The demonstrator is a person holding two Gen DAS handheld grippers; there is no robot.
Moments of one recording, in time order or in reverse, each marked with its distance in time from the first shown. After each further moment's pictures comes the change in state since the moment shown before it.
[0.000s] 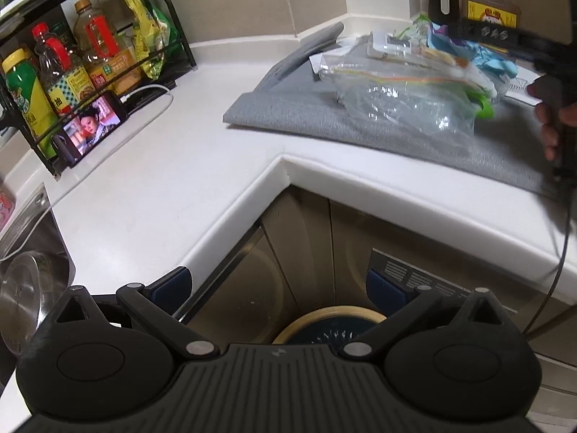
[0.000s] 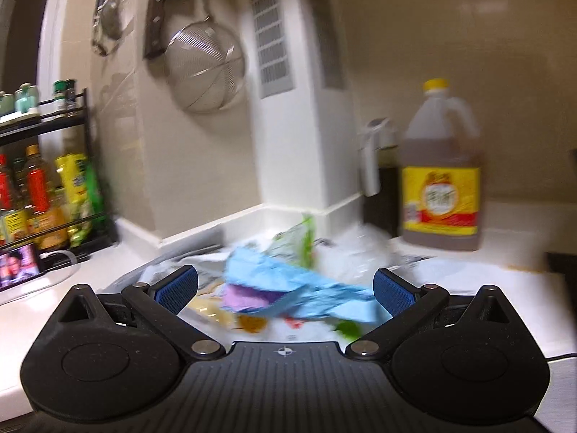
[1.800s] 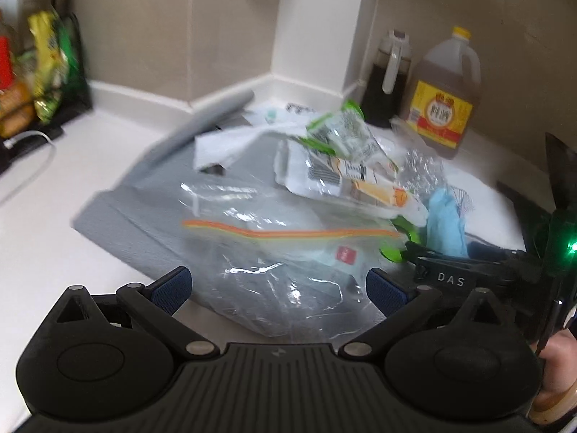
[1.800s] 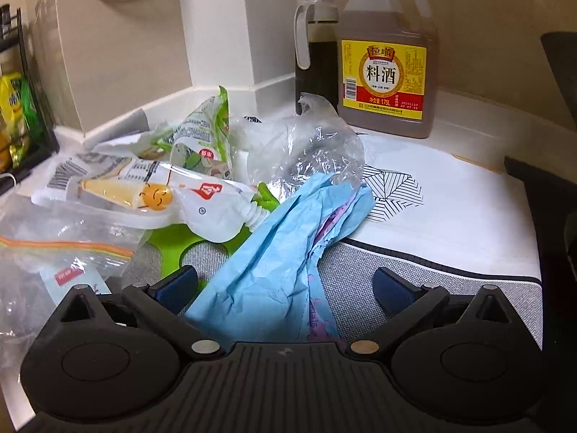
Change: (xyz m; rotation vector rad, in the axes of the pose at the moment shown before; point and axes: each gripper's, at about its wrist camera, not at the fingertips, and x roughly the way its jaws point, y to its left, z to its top) left arm 0.060 -0.062 0.121 -0.117 -0.100 -0.337; right arm 0.021 -0.053 -0.030 0.019 0.367 -0.193
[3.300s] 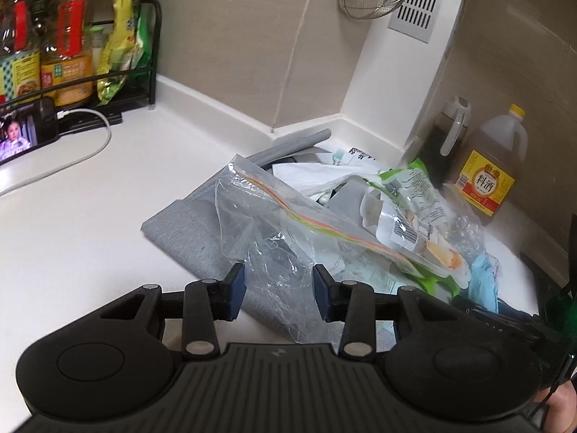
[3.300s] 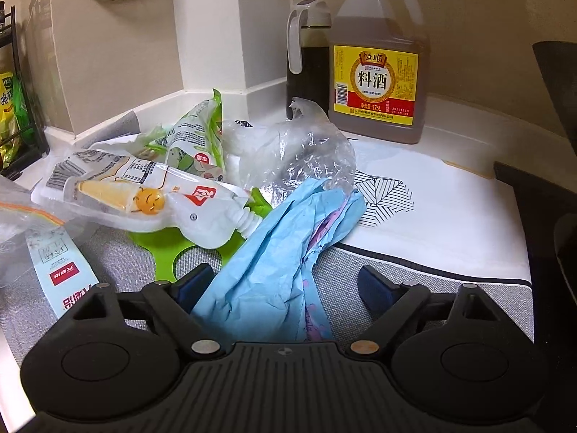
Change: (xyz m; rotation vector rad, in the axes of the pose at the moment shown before) left arm -0.022 0.078 0.001 -0.206 -0.105 0.045; right arm -0.002 0.000 0.002 0.002 -0.026 -0.038
